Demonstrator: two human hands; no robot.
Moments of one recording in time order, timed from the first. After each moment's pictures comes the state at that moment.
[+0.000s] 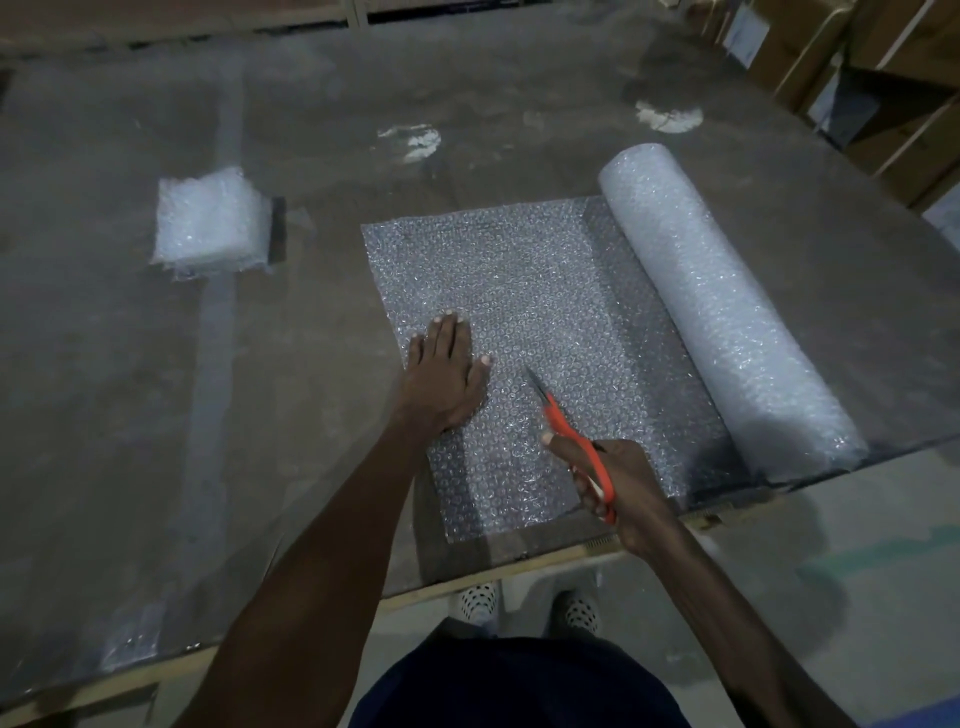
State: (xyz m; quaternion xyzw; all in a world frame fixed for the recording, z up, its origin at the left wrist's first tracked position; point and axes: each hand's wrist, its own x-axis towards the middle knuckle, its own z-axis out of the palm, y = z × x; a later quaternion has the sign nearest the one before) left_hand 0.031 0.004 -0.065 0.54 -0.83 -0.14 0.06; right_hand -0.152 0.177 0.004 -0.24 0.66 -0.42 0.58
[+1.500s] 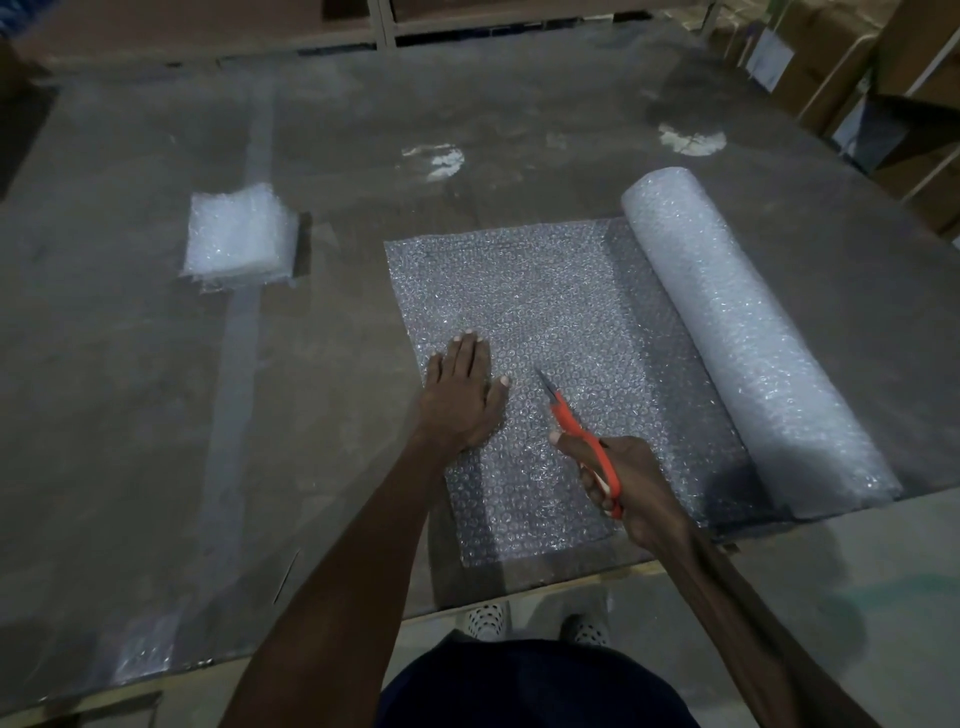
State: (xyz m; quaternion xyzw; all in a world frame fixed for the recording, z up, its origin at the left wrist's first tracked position) left_hand 0.031 0.007 -0.061 0.55 -0.83 -0.14 0.06; right_hand -0.151 0.144 0.005 -0.25 0.66 -0.41 0.58
